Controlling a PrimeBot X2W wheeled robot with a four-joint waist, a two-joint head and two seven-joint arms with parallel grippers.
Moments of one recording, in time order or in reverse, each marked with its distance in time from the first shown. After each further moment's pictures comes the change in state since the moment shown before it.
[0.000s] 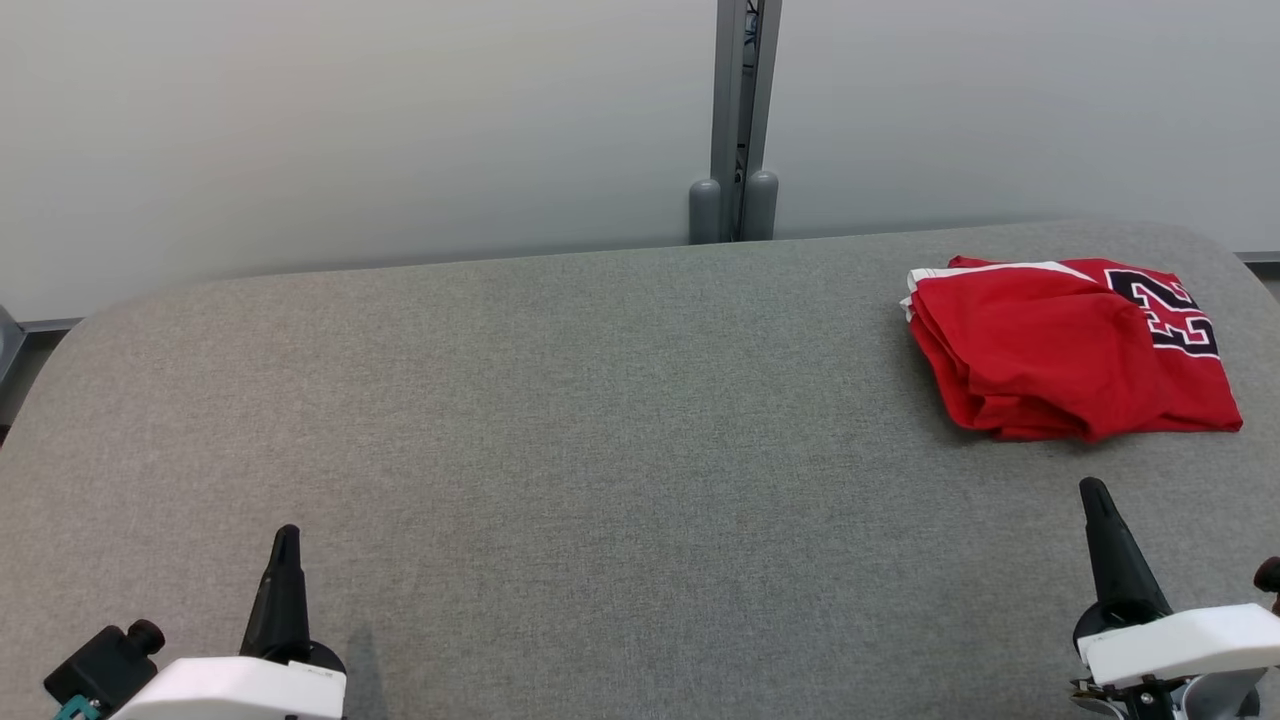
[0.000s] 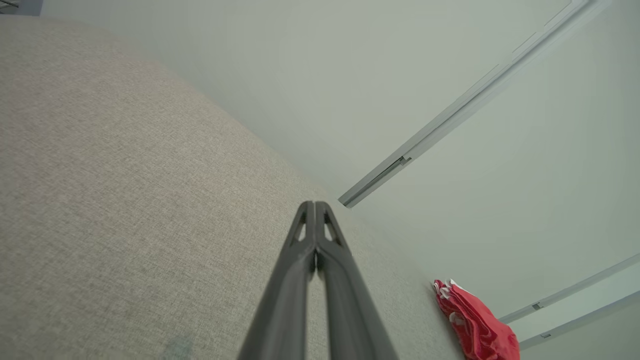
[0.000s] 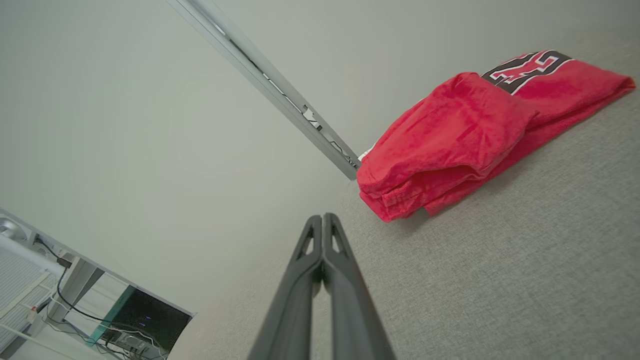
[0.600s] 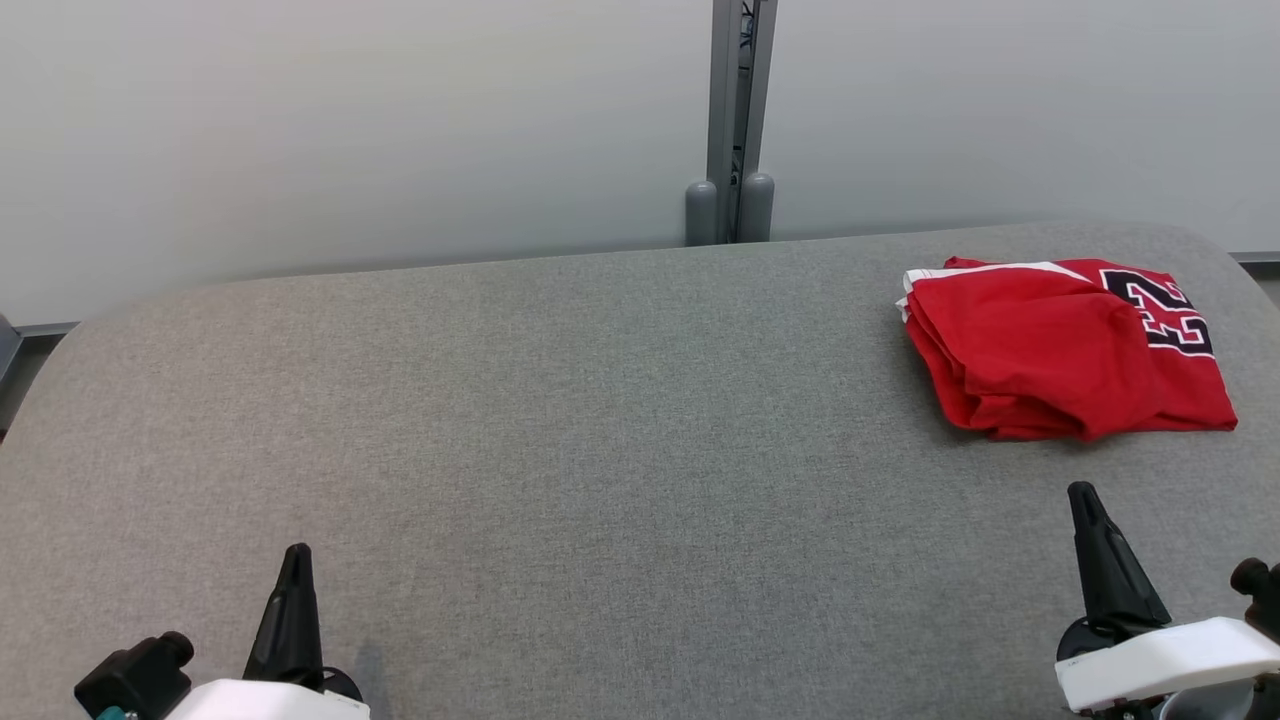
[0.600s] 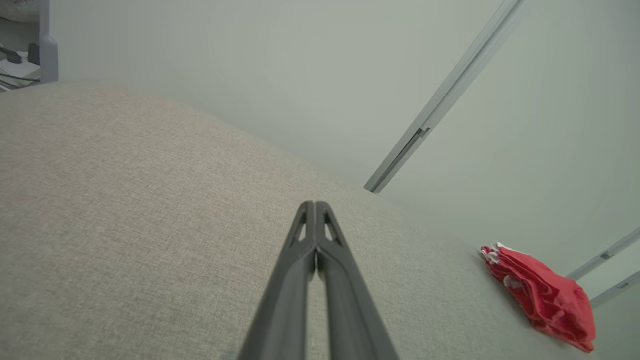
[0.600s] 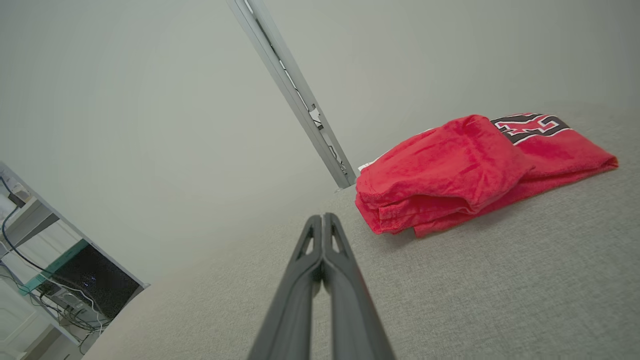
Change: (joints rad) left arm 0.040 -0.001 -0.018 -0.001 0.266 0.017 -0.073; right arm 0.021 -0.023 0.040 -0.019 -0.245 0.000 -0.069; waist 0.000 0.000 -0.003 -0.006
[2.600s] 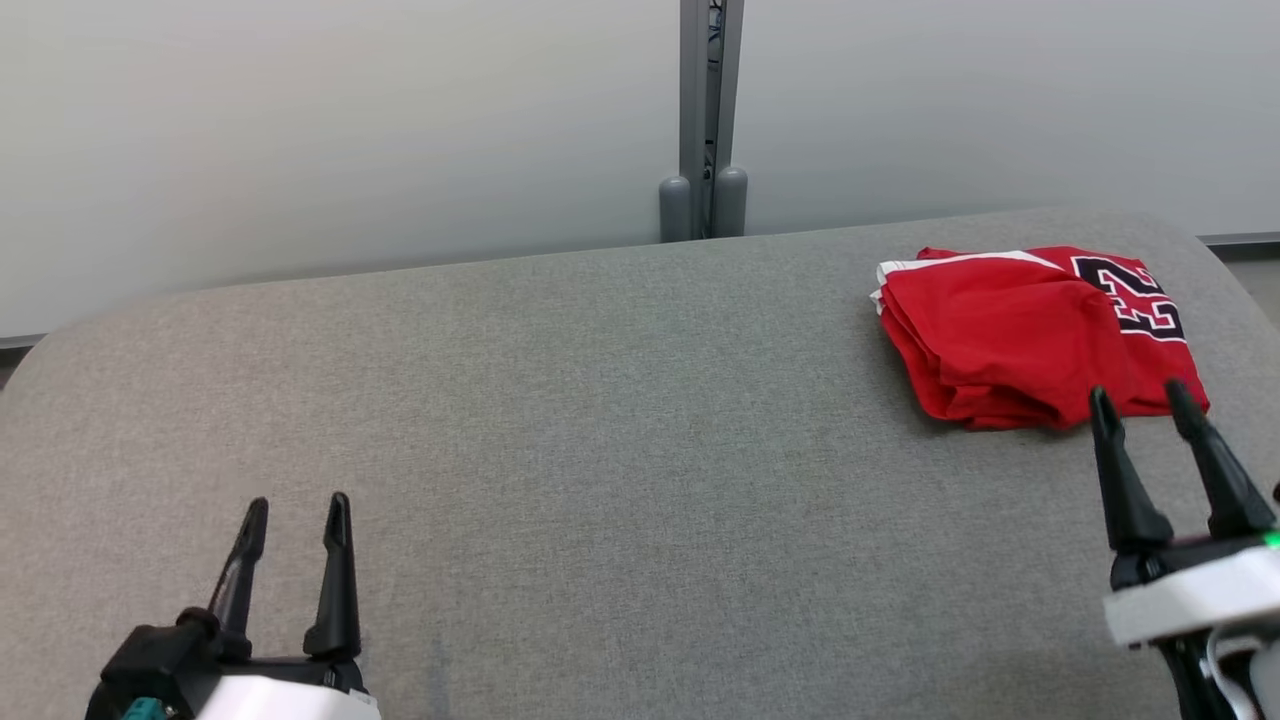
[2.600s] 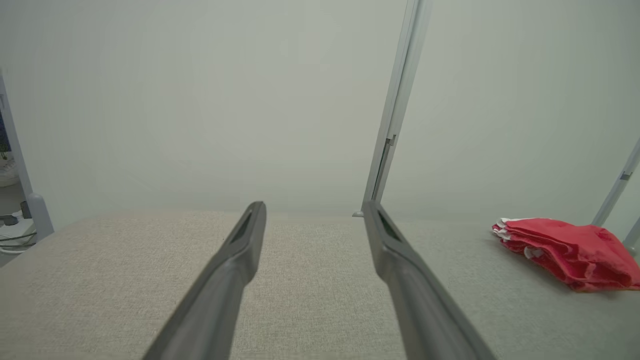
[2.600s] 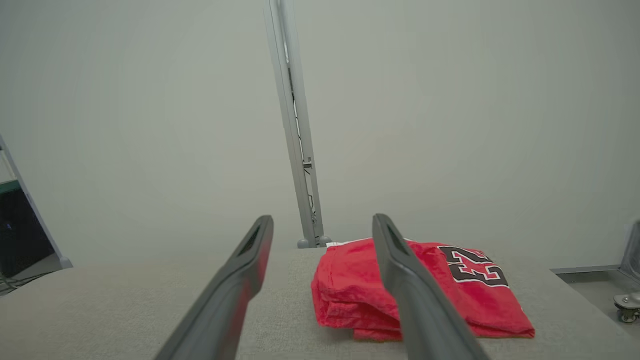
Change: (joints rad) left arm -0.002 0.026 -0.009 -0.117 0.316 -0.015 -0.099; right arm -0.145 -0.168 0.051 0.028 -0.190 0.000 -0.087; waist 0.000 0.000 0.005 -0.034
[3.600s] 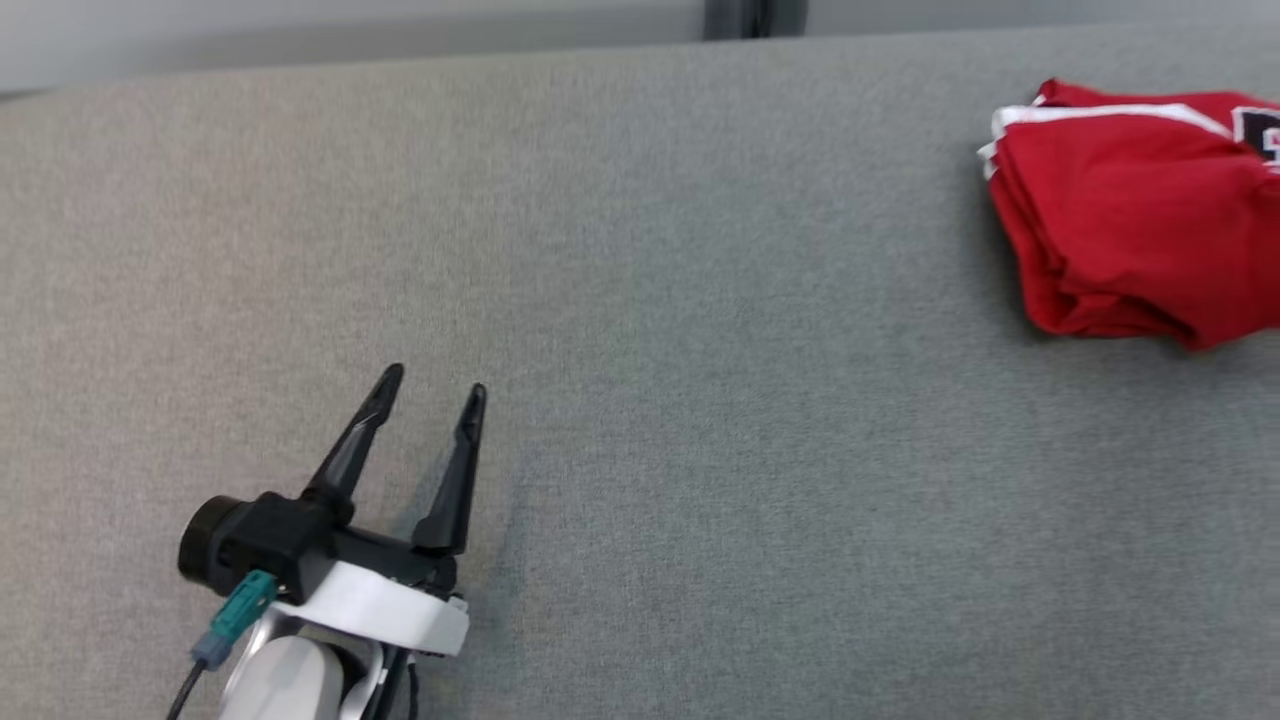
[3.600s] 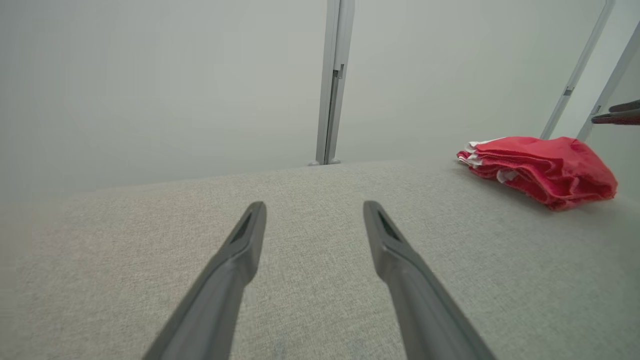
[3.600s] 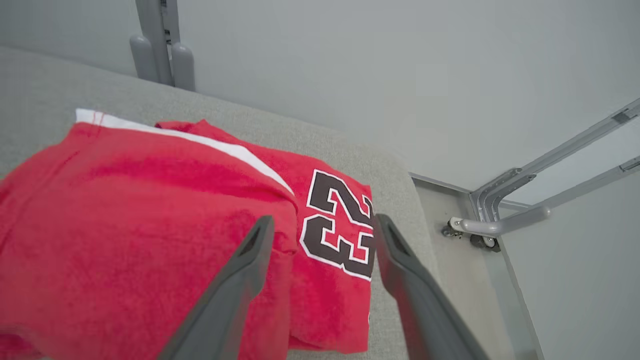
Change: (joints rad) left arm -0.216 0.026 -0.216 0.026 0.082 -0.043 0.000; right arm -0.973 -0.286 0.796 0.957 0.227 0.000 0.286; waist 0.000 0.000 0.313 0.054
